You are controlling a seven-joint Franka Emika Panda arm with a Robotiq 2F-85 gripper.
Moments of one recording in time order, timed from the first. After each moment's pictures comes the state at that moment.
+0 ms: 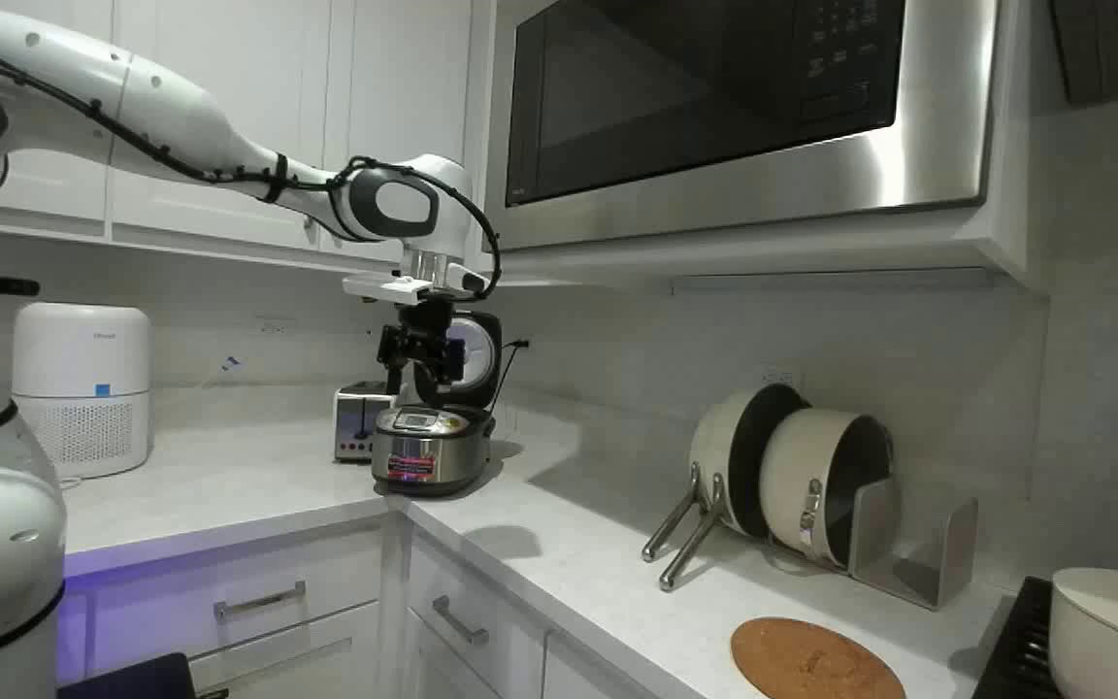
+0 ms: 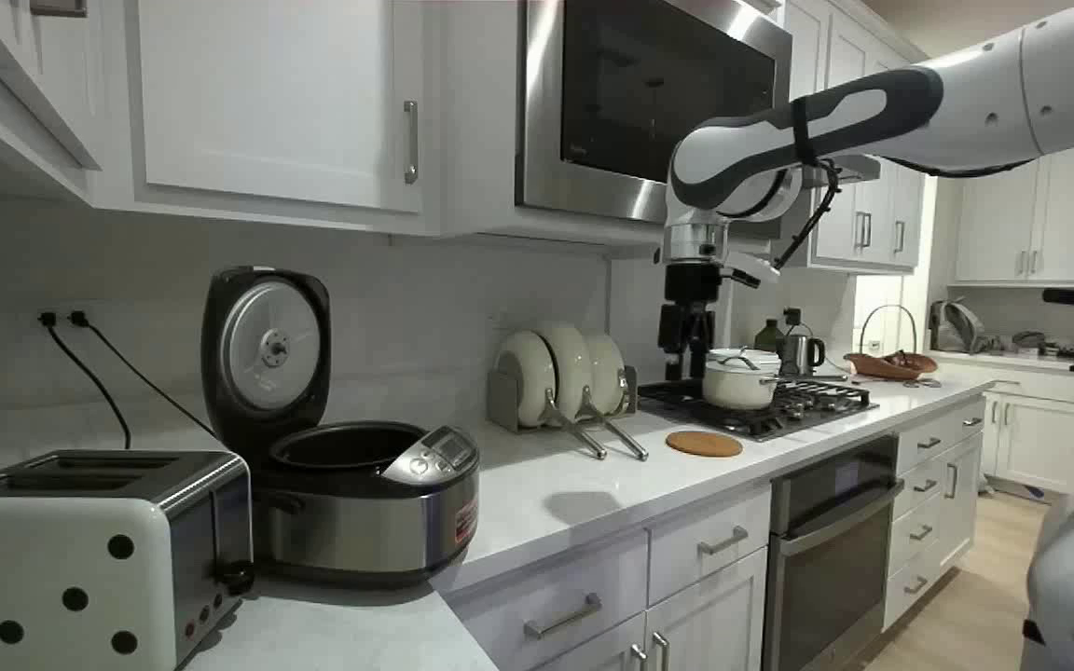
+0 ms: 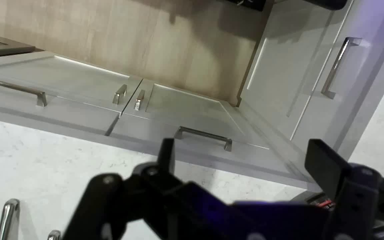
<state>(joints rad) 0.07 -0.40 -0.13 -2.10 0.02 1.68 -0.33</state>
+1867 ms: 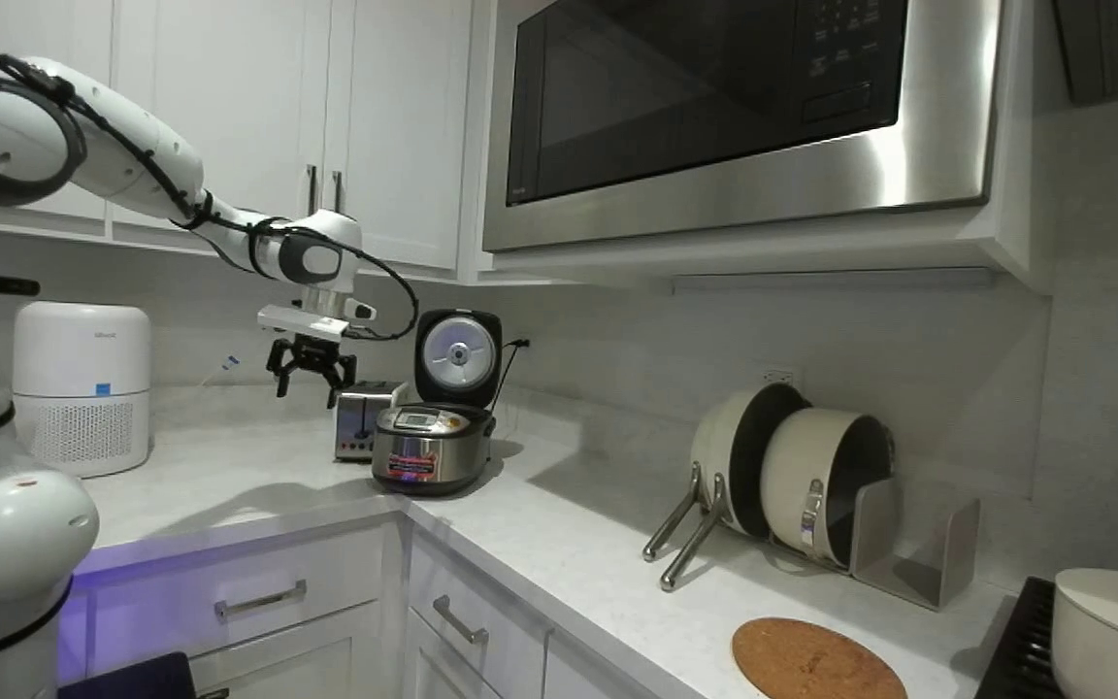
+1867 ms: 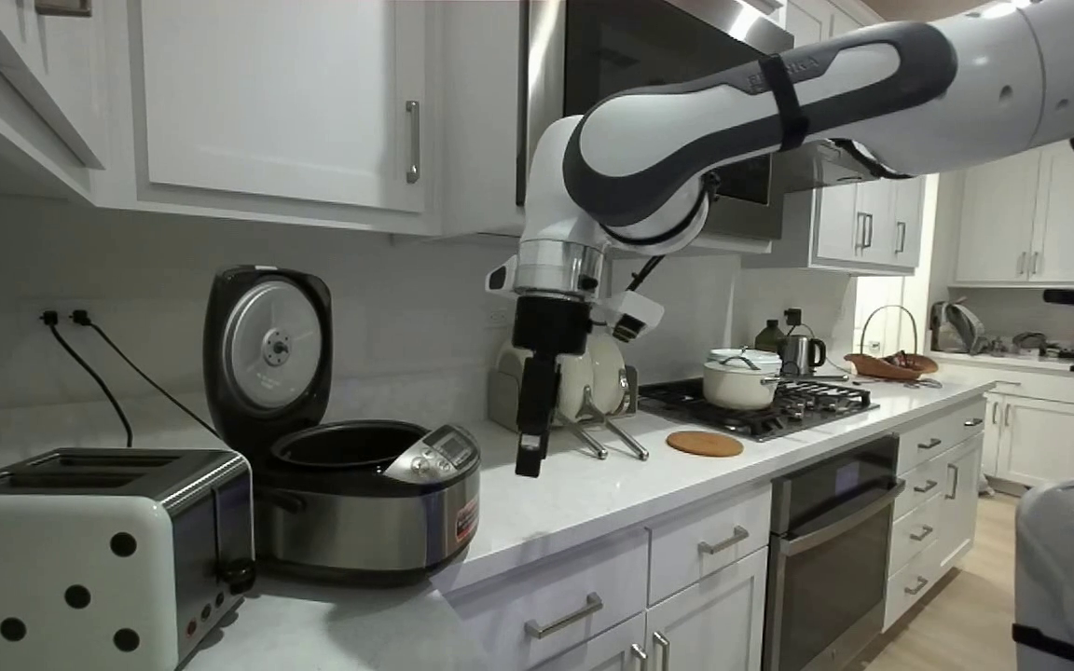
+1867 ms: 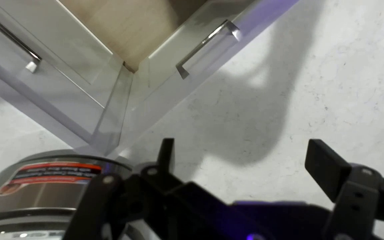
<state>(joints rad) 0.35 -0.32 0.20 -2.19 0.26 1.92 -0.39</state>
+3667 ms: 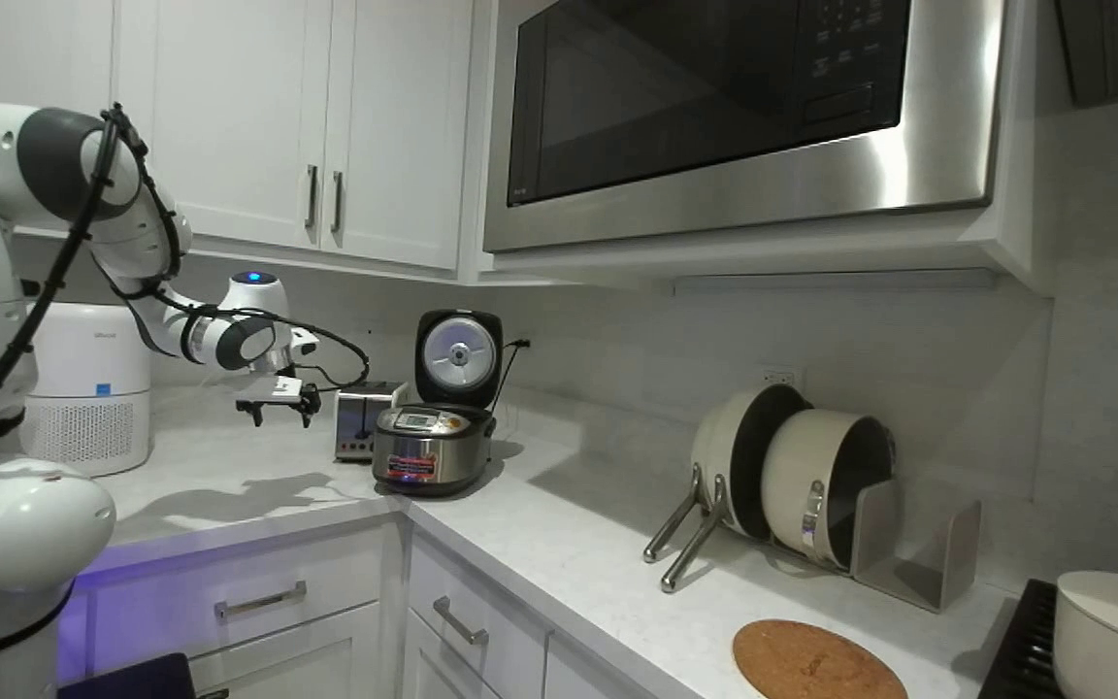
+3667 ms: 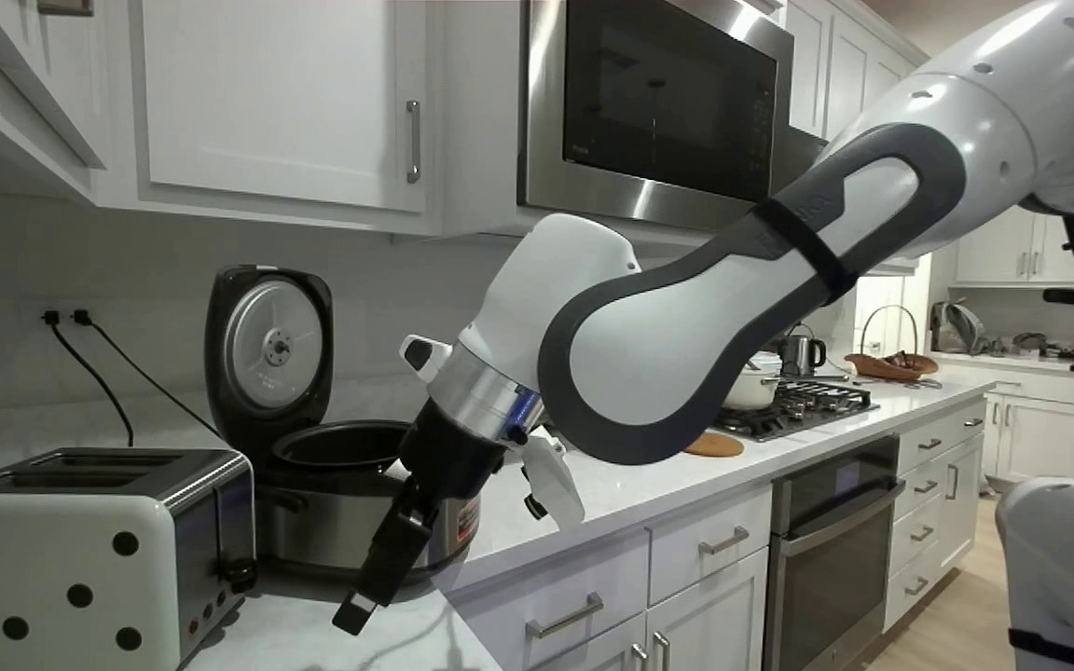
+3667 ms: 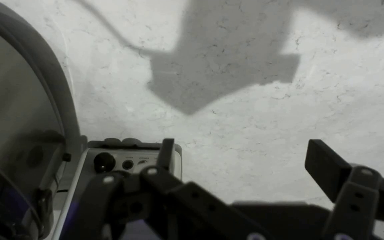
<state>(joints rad) 0.51 -0.17 0.37 -2.42 0.30 2.80 -0.38</state>
